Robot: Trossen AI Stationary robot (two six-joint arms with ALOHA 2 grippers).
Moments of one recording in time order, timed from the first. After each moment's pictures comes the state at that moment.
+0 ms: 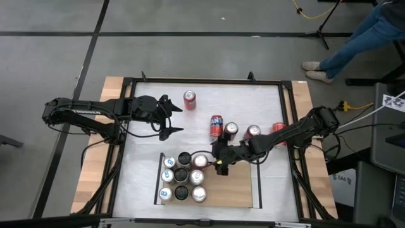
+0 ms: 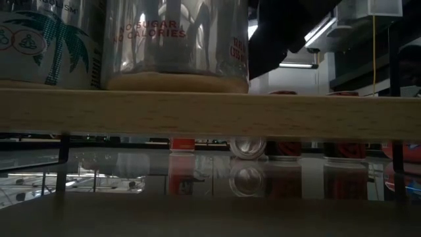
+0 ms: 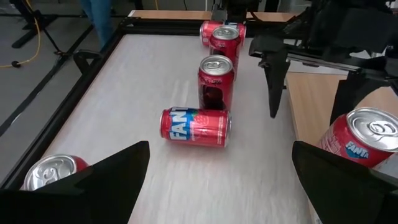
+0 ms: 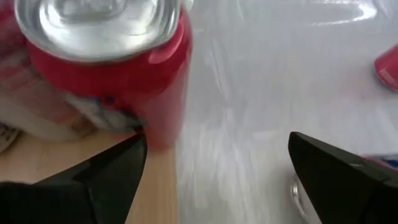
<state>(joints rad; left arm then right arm) 0.06 1.05 0.89 -0.35 -0.09 -0.02 0.35 1.68 1.12 -0.26 0.33 0.26</state>
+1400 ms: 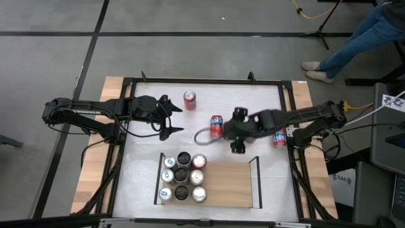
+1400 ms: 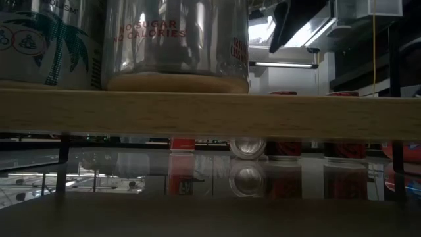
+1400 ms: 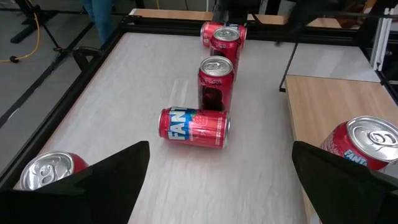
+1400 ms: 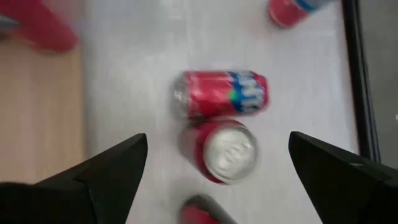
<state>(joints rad) 0.06 1.05 0.89 -0.34 -0.09 -0.05 0.19 1.56 1.48 -1.08 0.31 0.13</state>
